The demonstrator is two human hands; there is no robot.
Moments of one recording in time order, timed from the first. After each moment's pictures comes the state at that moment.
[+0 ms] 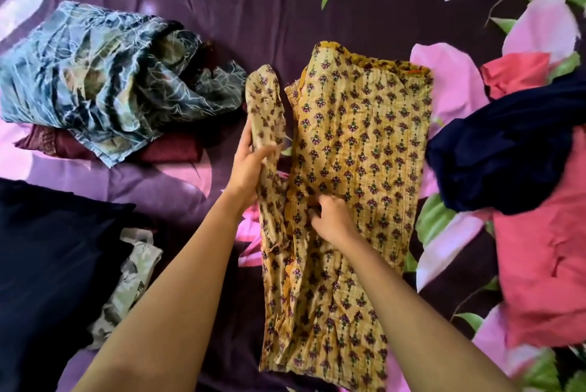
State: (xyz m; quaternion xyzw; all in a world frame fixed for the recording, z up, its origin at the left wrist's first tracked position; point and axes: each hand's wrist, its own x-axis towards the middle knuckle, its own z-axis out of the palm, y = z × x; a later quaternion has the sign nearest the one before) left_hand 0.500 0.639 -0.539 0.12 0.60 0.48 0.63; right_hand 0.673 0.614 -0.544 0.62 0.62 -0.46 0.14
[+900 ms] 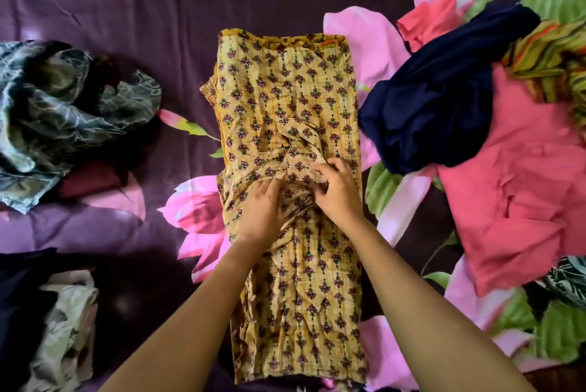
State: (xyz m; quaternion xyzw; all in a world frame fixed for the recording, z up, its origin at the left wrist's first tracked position) left_hand 0.624 0.593 -0.570 0.64 0.67 0.09 0.37; right_hand 0.784 0.627 -0.576 0.68 0.64 -0.34 -0.06
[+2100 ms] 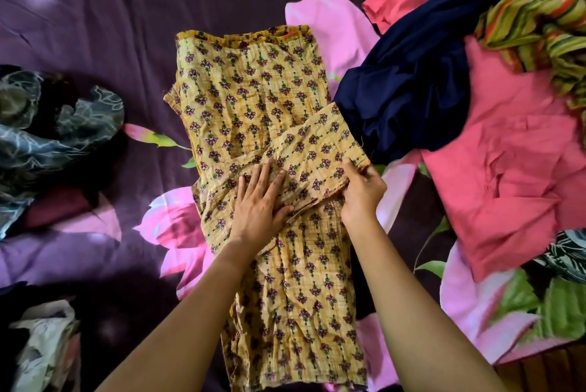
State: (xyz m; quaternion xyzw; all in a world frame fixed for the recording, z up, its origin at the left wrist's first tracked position) left_hand 0.642 0.599 -0.590 0.75 0.58 -0.10 0.29; right_hand 0.821 0.626 -0.585 0.74 -0.03 -0.45 -0.50
